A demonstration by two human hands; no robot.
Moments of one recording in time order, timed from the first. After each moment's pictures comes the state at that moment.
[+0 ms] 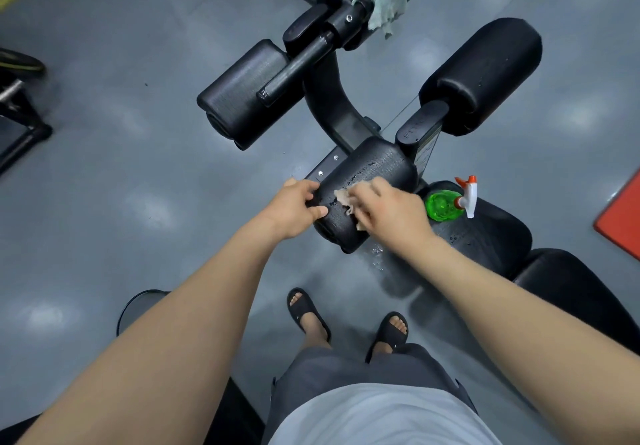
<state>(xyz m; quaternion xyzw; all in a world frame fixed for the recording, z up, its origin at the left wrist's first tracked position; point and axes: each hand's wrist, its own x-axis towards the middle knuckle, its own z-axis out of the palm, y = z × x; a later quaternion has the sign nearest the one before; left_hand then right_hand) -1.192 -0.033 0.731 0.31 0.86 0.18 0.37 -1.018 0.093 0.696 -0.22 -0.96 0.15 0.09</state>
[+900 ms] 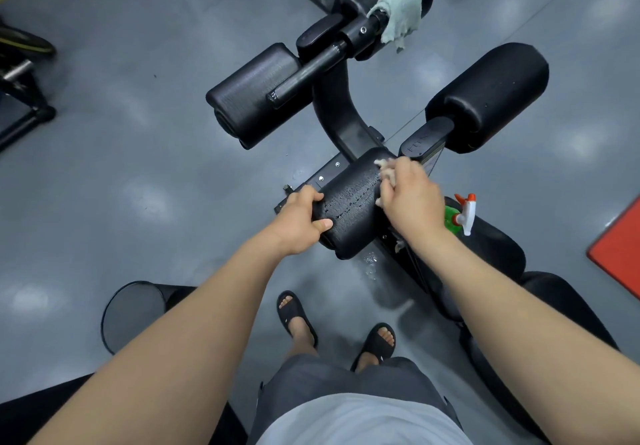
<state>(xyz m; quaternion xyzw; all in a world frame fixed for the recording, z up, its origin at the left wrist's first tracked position) -1.170 -0.041 0.730 0.29 0.86 0.18 0.39 -1.033 0.131 0.707 -0.37 -0.90 0.21 0.12</state>
